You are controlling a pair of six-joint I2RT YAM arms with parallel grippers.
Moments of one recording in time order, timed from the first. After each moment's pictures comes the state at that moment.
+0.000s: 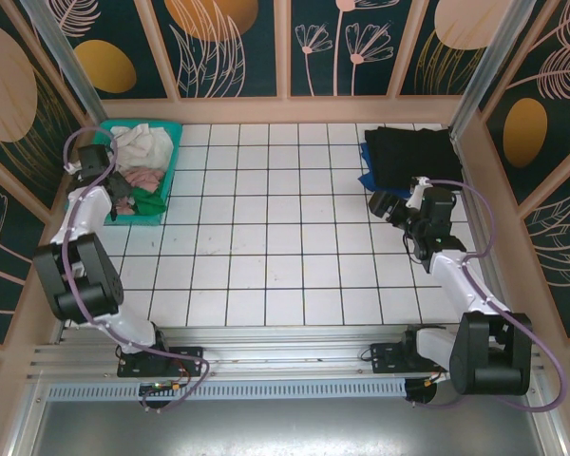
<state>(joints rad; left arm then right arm) 0.29 1.67 1.23 -0.50 -0.25 -0.46 0.00 1.13 0.60 0.02 -0.36 0.47</state>
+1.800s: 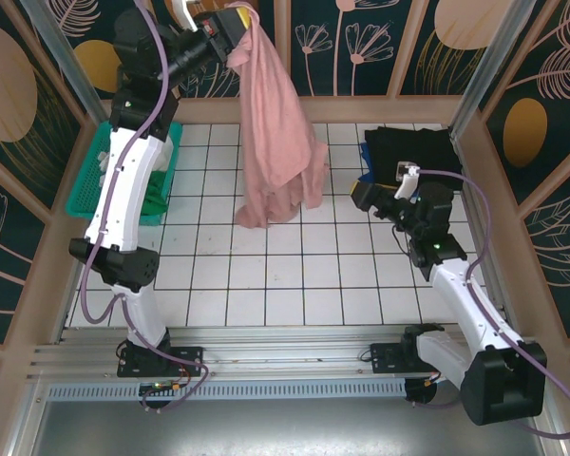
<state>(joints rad) -0.30 1.90 2.40 -0.24 0.55 -0.61 0.17 0.99 0.65 0.10 -0.46 0.53</state>
